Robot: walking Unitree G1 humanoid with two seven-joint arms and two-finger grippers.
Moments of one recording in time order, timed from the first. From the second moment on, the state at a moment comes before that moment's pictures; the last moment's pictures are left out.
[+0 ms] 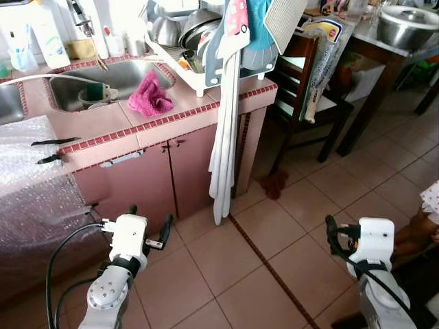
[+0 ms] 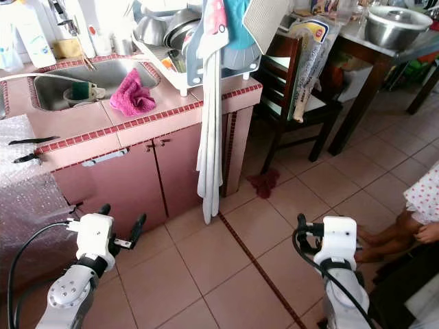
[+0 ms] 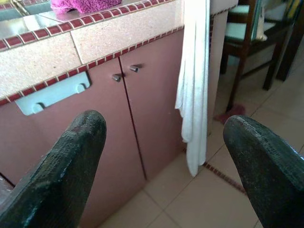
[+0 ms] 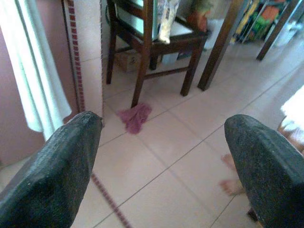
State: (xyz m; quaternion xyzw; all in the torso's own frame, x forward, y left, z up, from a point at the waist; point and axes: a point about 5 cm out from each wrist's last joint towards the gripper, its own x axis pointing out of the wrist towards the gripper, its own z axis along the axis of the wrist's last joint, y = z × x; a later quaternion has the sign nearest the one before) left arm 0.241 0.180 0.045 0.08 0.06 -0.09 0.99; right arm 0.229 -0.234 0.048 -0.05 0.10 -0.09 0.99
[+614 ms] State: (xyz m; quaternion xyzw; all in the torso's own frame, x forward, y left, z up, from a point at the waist) left arm 0.245 0.195 0.044 0.12 0.07 -0.08 0.99; right arm 0.240 -0.182 0.024 0.01 0.12 -0.02 0.99
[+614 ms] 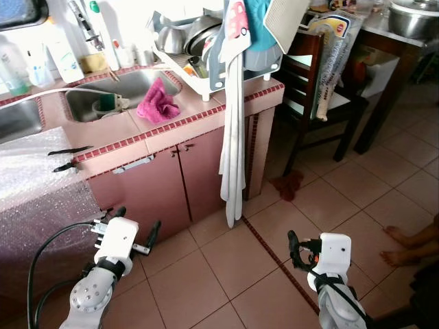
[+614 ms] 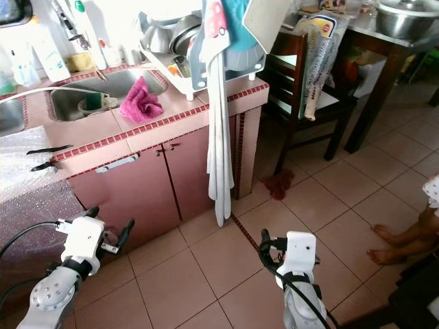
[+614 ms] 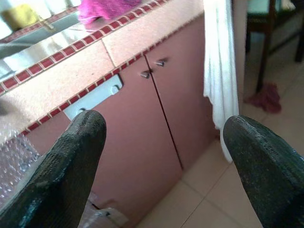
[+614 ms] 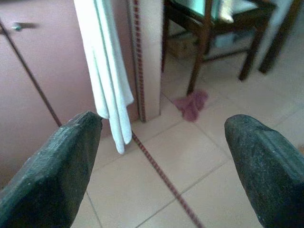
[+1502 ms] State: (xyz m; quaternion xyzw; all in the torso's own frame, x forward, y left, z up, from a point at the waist) left arm 0.273 0.174 0.071 0.07 0.00 -0.05 1.00; right arm 0.255 -0.231 0.048 -0.04 0.09 -0.07 0.99
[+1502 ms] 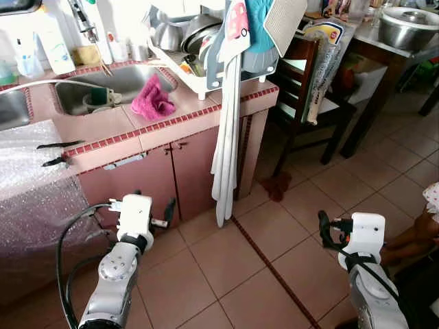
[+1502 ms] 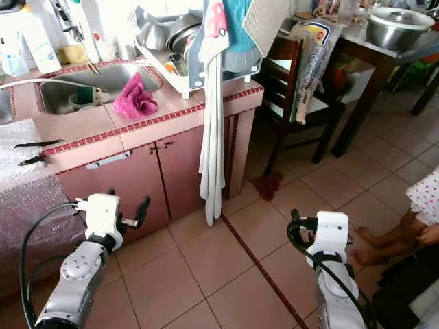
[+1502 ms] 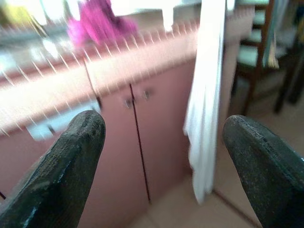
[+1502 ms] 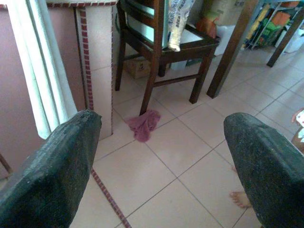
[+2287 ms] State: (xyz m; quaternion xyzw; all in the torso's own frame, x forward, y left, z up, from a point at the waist) left arm 0.242 0.182 0.062 0.07 0.01 -0.05 1.00; right arm 0.265 -0.205 0.051 -0.01 0.10 -0.11 0.99
